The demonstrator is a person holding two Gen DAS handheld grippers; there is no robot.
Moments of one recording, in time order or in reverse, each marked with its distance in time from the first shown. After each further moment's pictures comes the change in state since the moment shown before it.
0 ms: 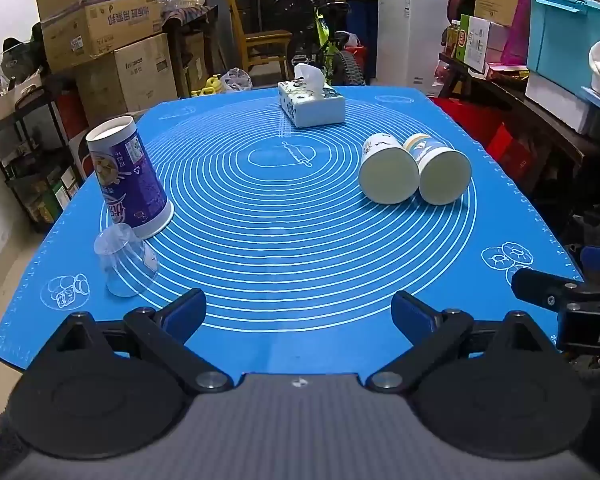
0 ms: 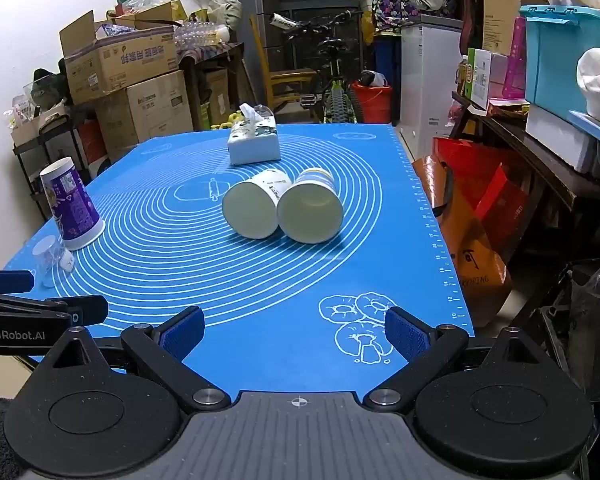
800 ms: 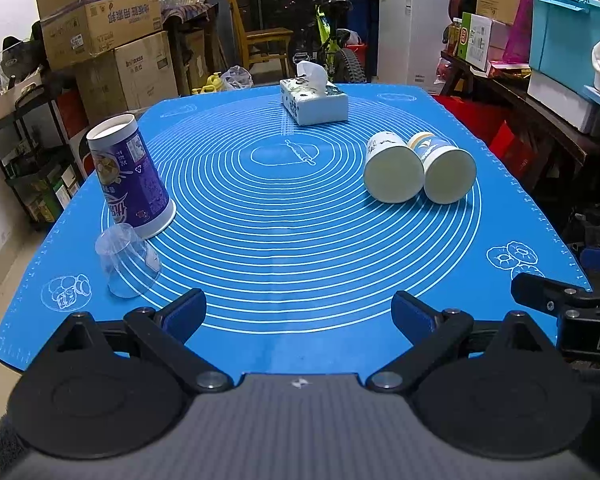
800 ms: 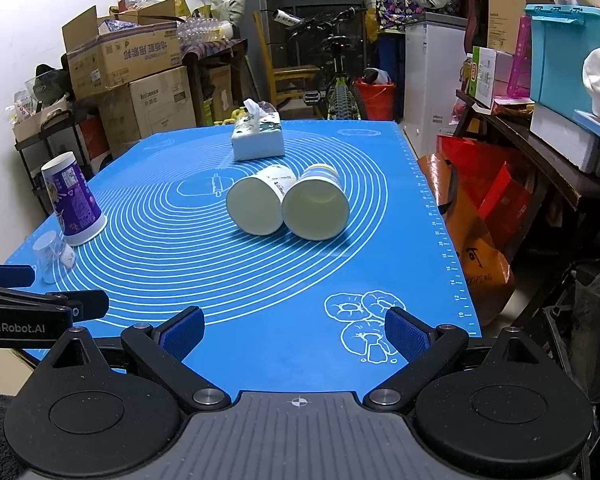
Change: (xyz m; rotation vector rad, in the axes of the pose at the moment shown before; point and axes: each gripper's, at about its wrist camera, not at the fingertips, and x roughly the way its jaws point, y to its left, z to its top) left arm 0.002 0.004 0.001 0.000 0.006 0.000; right arm 0.005 0.004 -0.002 -0.004 0.008 0.005
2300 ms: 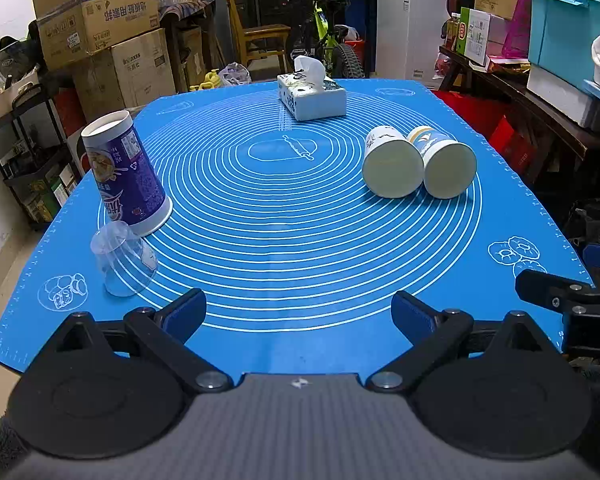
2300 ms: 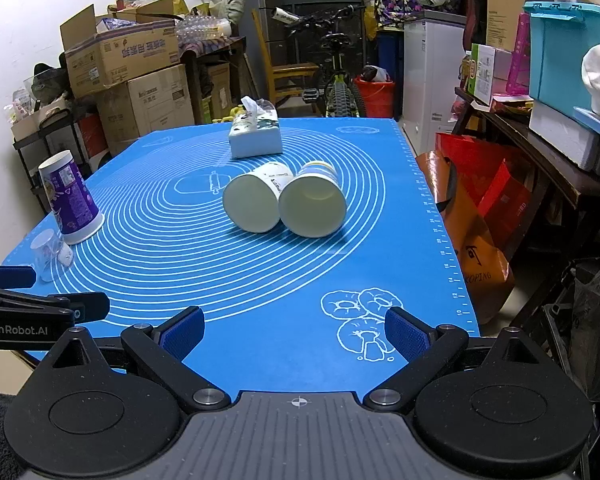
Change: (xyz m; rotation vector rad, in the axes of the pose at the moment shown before) left arm 0.004 -0.002 -0.002 0.006 0.010 -0.004; right arm 0.004 -0.005 -0.001 0.003 0.009 0.002
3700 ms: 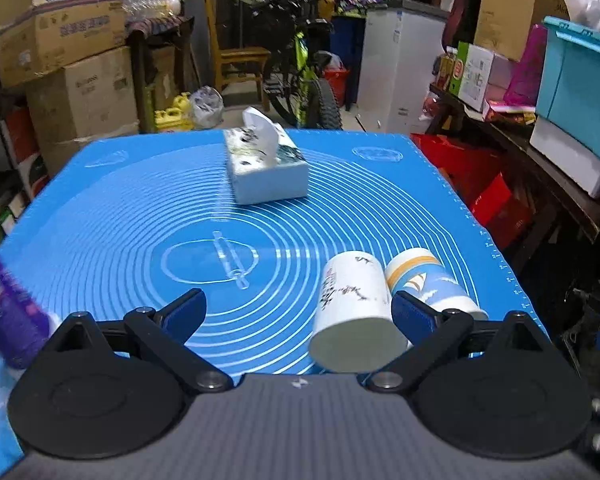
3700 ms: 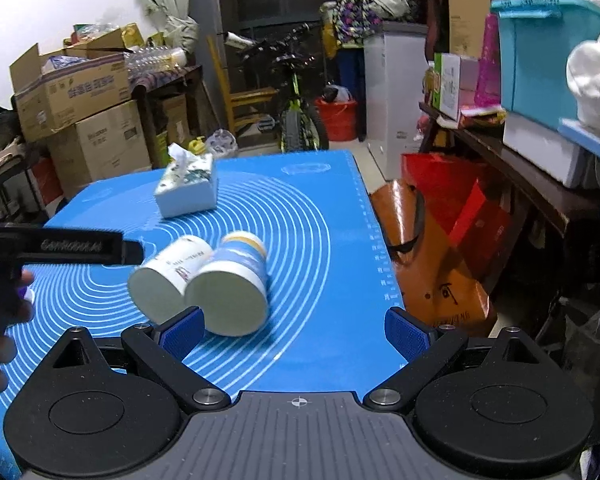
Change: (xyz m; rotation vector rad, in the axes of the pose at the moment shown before) left arm 0.117 -0.043 0.117 -0.044 -0.064 -0.087; right arm 0.073 -0.065 0.065 0.094 -0.058 -0.074
